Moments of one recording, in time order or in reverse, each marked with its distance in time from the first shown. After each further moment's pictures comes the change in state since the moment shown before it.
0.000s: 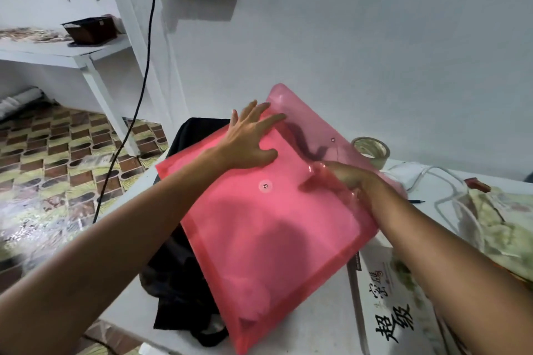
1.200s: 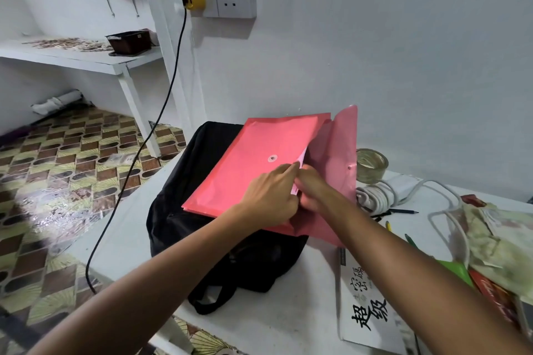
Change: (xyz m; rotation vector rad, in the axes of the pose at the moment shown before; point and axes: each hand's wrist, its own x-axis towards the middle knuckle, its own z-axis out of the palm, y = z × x) left_hand -0.081 0.116 0.010 -0.006 -0.094 -0.197; right_hand 0.008 -0.015 0.060 0.652 0.473 0.084
